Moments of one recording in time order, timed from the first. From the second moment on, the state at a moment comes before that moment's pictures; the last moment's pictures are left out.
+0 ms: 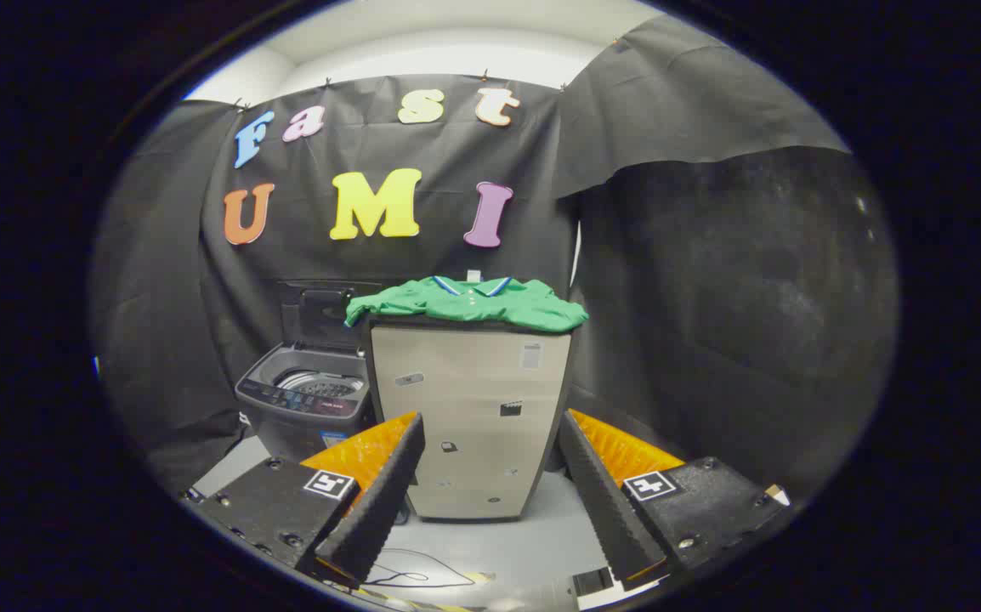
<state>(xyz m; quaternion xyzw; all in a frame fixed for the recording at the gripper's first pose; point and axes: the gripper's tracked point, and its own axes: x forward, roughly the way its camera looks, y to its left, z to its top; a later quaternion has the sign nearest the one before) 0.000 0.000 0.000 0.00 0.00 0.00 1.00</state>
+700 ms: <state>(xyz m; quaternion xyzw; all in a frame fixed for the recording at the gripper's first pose) -0.004 -0.014 0.010 0.01 0.00 -0.01 1.00</state>
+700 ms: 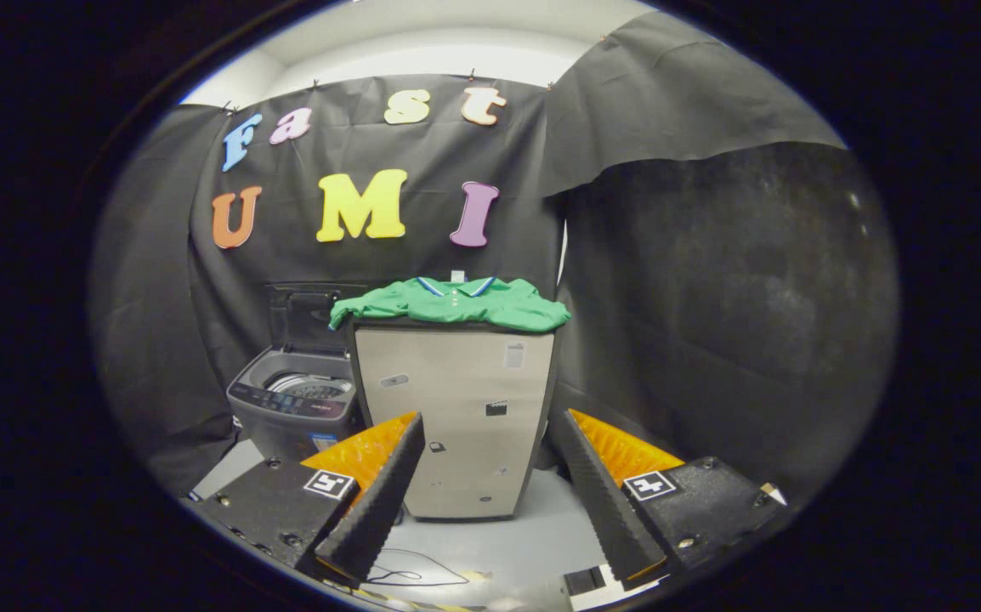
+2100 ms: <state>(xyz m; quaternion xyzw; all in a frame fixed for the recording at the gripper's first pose) 0.001 0.012 0.141 0.03 -0.03 -0.01 1.00</state>
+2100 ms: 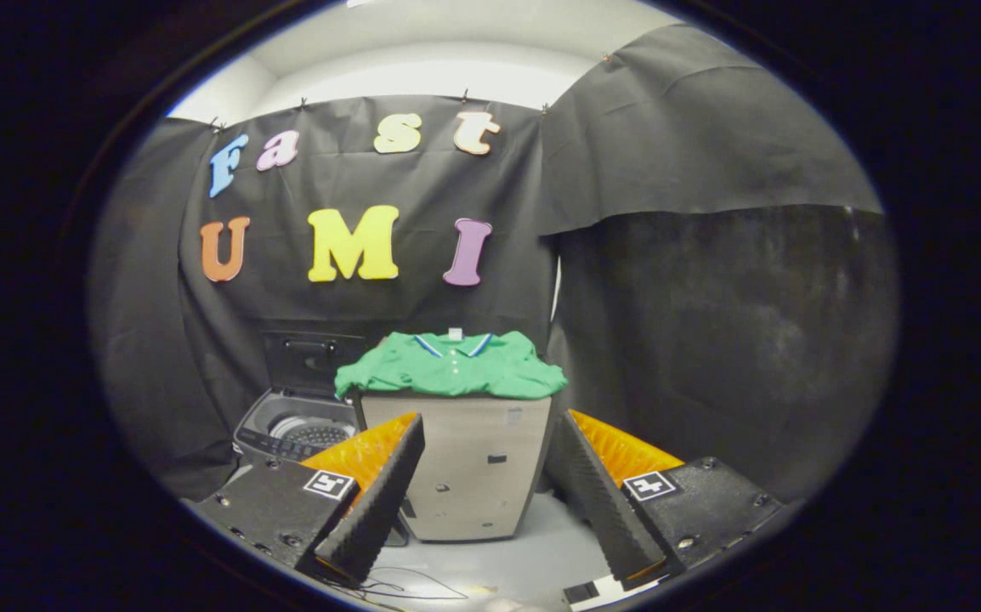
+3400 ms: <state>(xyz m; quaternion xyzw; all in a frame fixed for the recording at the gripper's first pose) 0.388 0.057 0.209 -0.01 0.16 0.04 0.99</state>
